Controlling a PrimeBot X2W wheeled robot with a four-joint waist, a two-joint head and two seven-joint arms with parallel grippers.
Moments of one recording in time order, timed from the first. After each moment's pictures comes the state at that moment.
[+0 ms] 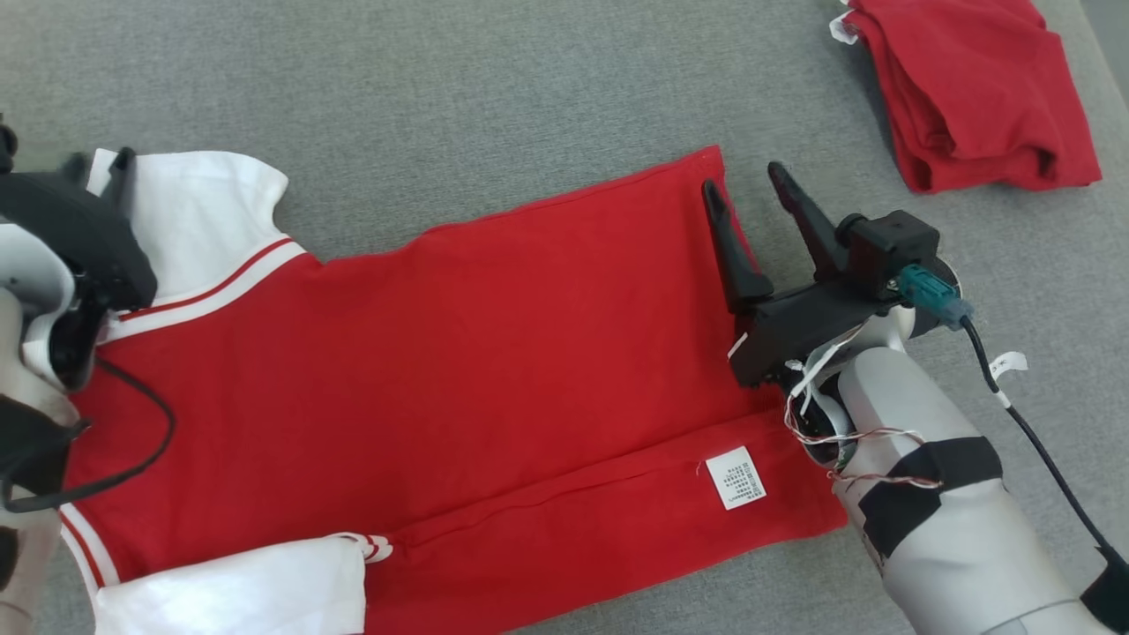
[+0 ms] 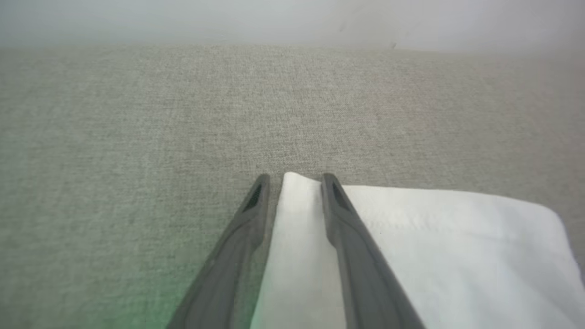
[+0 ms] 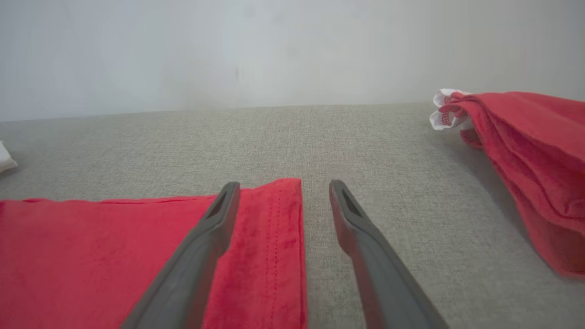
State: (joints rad) left arm -1.02 0.44 -0.33 0.91 -0.64 -0.13 0.20; right arm -0.77 -0.13 0.32 0.70 0.34 0.13 -0.26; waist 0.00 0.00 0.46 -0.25
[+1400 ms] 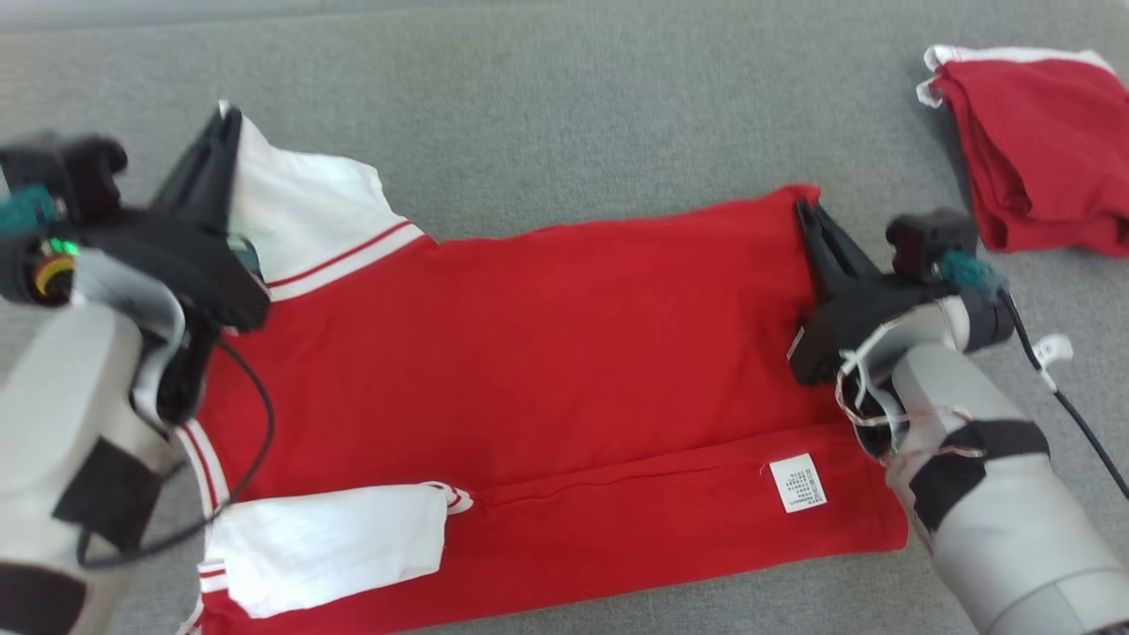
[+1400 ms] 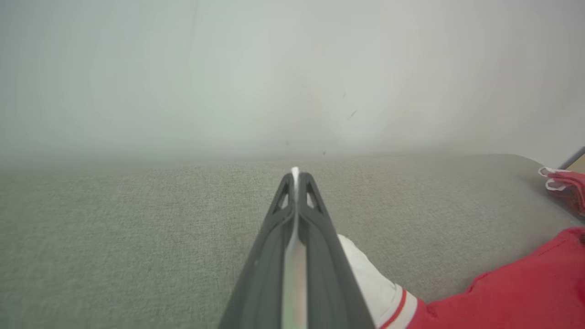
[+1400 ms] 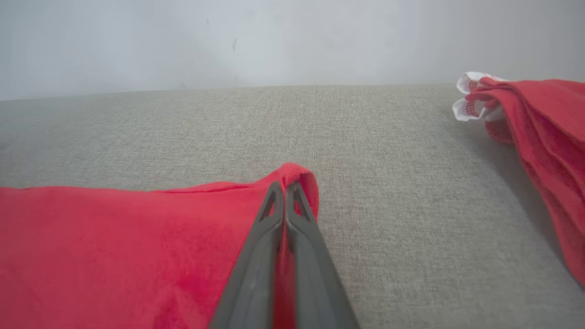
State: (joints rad) left arm -0.94 0.43 -0.52 0.67 -0.82 -0.13 -0.13; right arm -0.87 -0.20 0.39 0.98 0.45 0.13 -0.24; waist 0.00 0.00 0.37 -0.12
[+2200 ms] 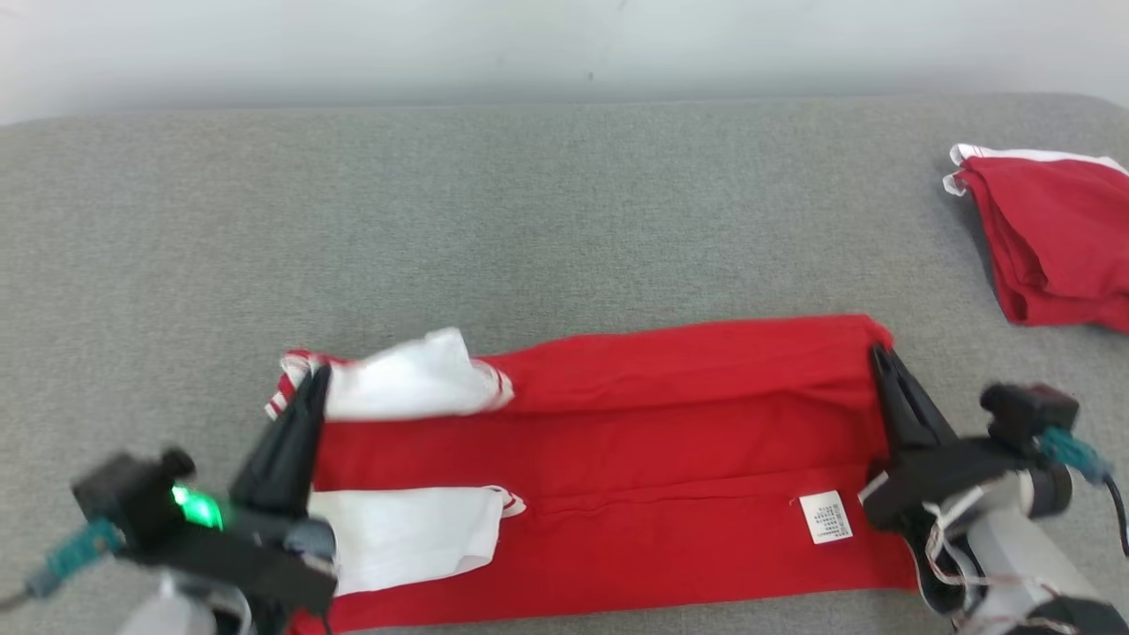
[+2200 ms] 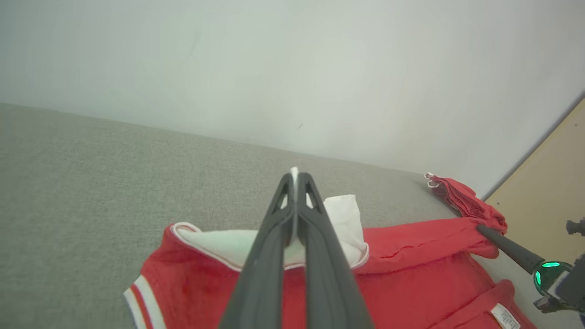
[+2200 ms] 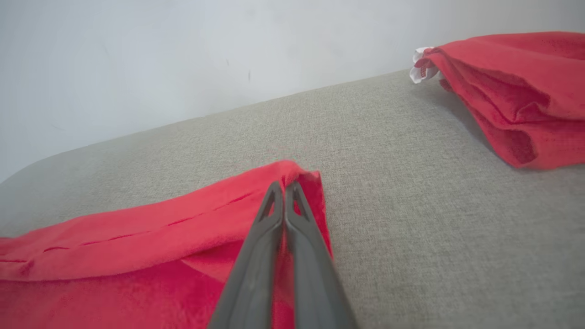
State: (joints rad) left arm -0.32 0.46 -0.42 0.12 -0.85 -0.13 -0.26; right arm -0.44 -0.32 0.30 0.62 0.64 0.13 -0.26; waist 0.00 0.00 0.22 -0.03
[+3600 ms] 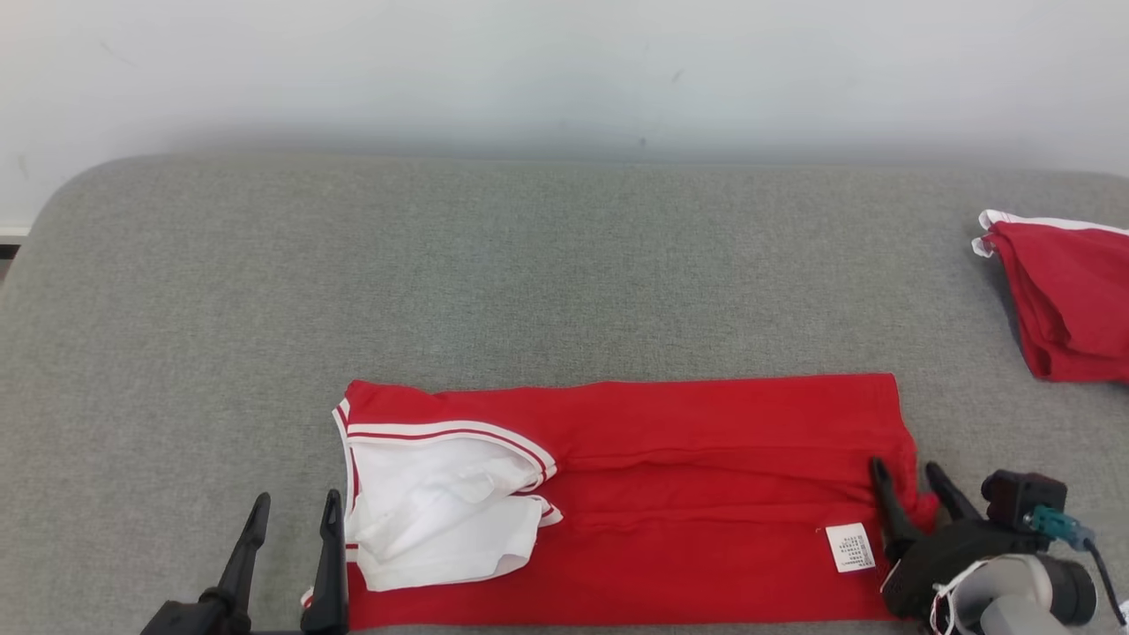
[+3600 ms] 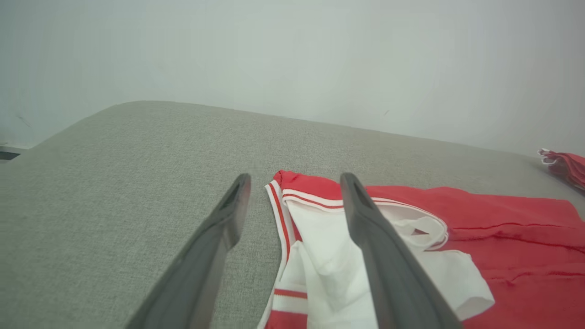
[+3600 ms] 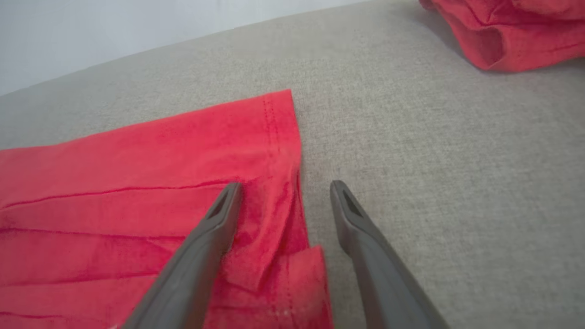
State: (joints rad) left arm 0.00 0.10 -0.04 0.14 -0.27 -0.13 -0.26; right arm -0.35 -0.29 0.19 0.80 0.53 0.13 -0.22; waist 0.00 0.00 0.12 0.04
